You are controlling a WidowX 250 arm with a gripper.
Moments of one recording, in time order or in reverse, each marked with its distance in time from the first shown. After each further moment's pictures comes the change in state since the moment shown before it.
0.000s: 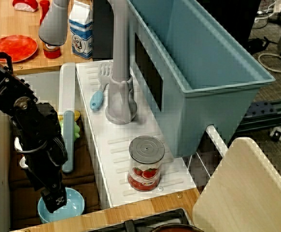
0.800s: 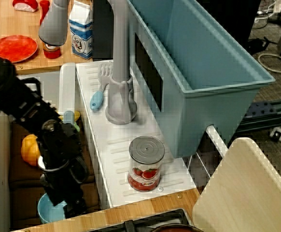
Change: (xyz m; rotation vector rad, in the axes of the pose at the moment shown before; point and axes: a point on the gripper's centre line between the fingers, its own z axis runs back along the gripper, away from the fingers) arm 0.017 -0.017 -0.032 -0.018 0.012 0.043
